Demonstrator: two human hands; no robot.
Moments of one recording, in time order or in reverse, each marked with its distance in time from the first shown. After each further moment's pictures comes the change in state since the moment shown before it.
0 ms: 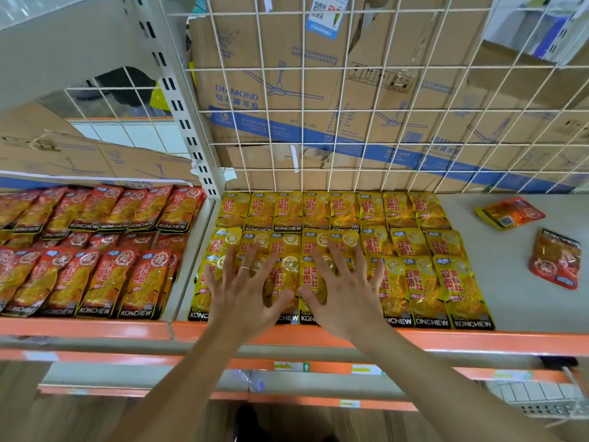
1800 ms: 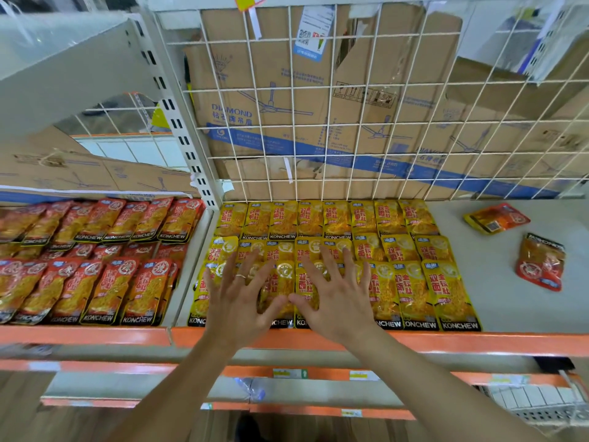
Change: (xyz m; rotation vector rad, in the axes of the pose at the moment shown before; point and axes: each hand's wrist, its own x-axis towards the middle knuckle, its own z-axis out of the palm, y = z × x) left_hand -0.005 0.003 -0.010 -0.048 0.071 0.079; right_hand -0.006 0.000 -0.005 0.036 0.084 -0.070
